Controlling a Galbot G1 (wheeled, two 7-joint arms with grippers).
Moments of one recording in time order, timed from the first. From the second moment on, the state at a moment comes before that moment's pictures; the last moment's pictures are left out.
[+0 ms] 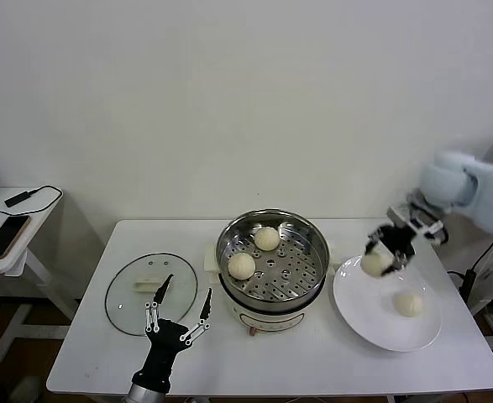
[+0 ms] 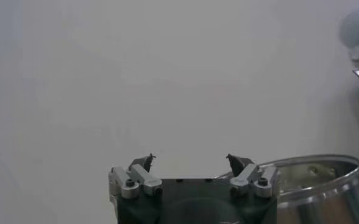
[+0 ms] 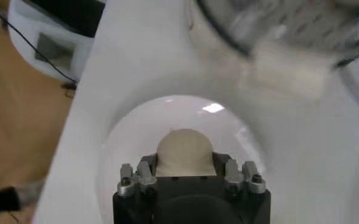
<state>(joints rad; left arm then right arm) 1.66 -1.37 -0.38 -2.04 0.17 -0.43 -0.02 0.85 0.64 -1.53 1.49 0.25 0.12 -1.20</state>
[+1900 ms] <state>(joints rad) 1.65 -1.37 -0.40 -2.02 0.13 -0.44 -0.03 0.60 1.02 -1.40 1.63 -0.29 0.63 -1.05</state>
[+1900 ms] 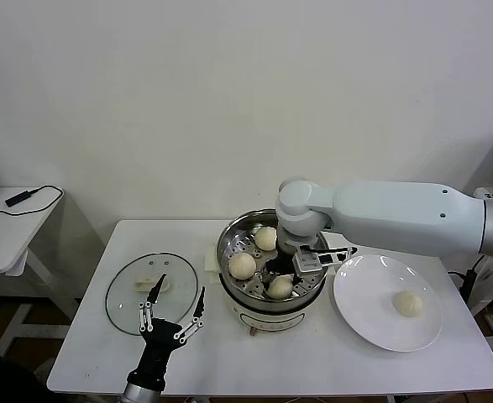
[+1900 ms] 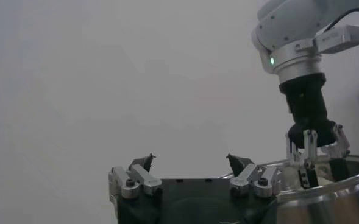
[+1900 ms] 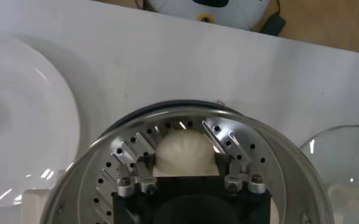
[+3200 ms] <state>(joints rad) 1.66 -1.38 -0.39 -2.05 0.15 -0.42 -0.03 0.51 0.57 -1.18 1.21 0.10 0.16 -1.25</state>
